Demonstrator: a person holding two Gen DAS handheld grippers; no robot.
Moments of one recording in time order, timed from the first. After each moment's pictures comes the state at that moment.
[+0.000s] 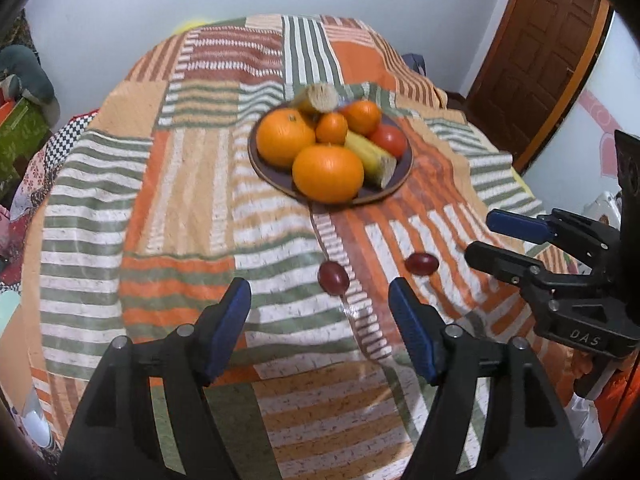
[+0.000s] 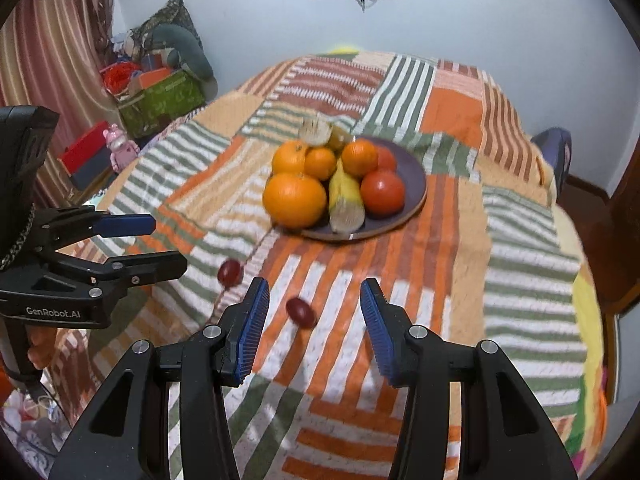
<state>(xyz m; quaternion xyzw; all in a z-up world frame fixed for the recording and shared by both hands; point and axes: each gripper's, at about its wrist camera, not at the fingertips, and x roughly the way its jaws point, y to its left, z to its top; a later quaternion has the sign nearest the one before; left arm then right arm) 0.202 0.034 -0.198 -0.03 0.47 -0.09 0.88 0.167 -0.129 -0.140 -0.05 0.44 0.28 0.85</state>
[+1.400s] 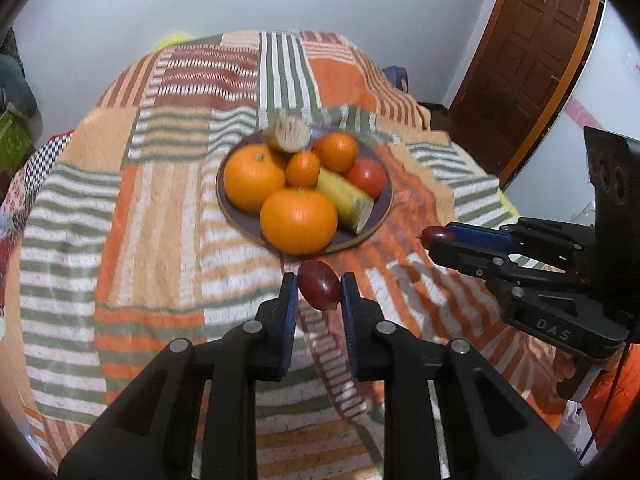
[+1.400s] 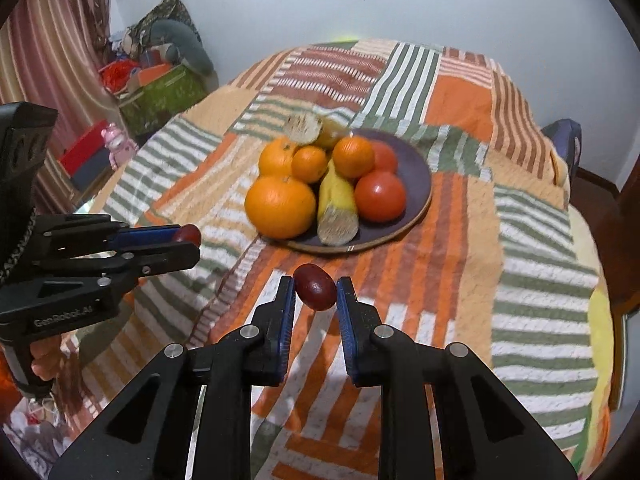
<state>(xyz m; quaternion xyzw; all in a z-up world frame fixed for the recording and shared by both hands) 0.240 0.020 -0.184 -0.04 0.45 -0.12 0.89 0.201 -0.131 -0.136 -0.04 0.44 0.29 0.85</state>
